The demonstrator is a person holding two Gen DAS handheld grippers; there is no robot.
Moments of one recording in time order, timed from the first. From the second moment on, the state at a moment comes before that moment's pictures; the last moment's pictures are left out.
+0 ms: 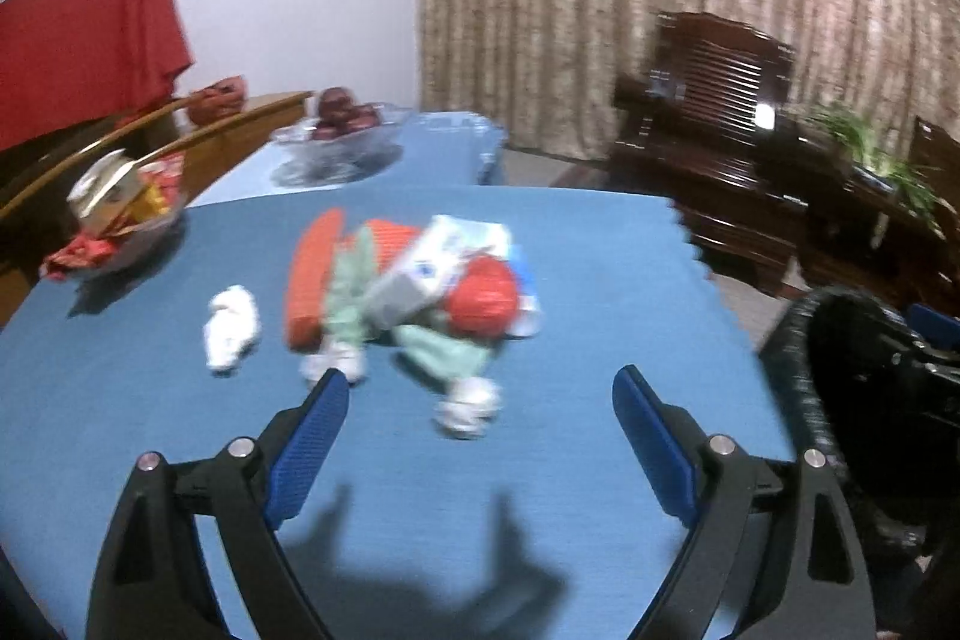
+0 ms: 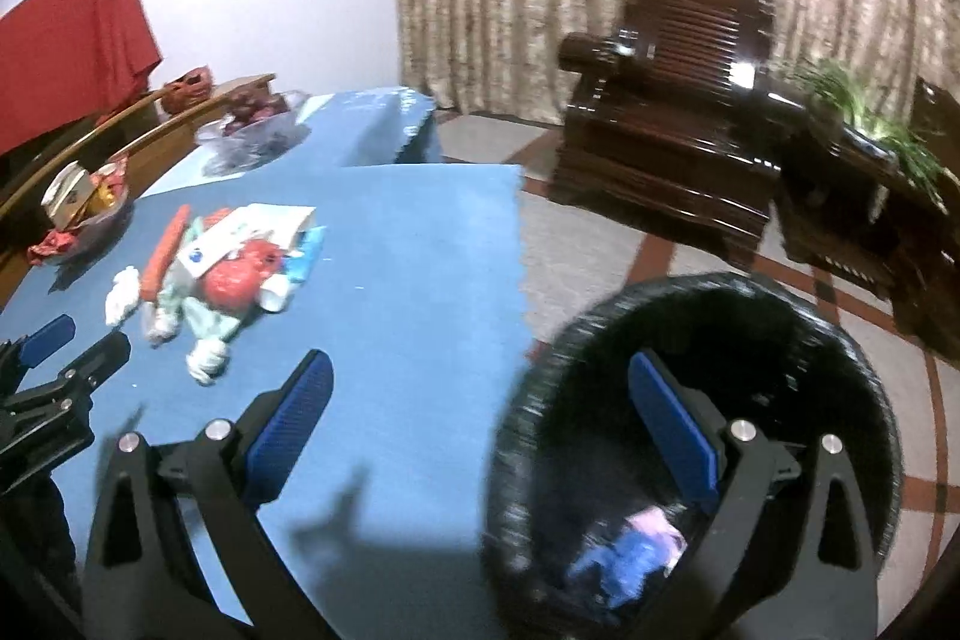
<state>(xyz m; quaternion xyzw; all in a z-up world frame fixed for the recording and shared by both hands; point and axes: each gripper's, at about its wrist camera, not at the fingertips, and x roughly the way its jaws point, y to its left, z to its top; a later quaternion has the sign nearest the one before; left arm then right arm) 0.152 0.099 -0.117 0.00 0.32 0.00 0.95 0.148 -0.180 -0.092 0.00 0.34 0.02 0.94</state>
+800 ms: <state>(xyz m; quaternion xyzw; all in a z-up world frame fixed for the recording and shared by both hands) 0.223 0.203 -0.171 -0.02 0.35 0.07 0.94 0.270 -0.017 -0.152 -0.03 0.38 0.12 0.92</state>
